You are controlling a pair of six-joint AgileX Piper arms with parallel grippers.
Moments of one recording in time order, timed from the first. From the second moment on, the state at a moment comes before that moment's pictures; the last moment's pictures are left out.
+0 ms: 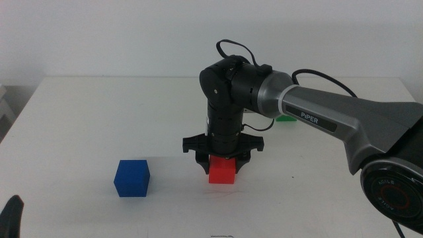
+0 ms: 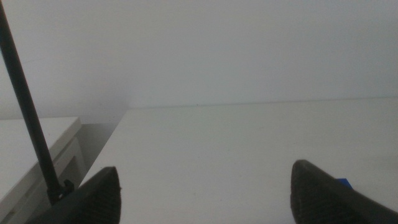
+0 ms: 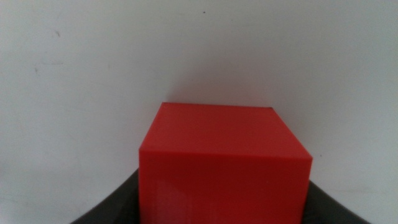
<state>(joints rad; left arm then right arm) 0.02 -0.01 0.03 -0.07 0.10 0.10 0.71 2.29 -1.95 -0.02 1.22 0.68</state>
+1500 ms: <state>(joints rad) 0.02 -0.01 0.03 -0.07 0.10 0.10 0.39 1.98 -2.01 -0.21 1.20 0.39</state>
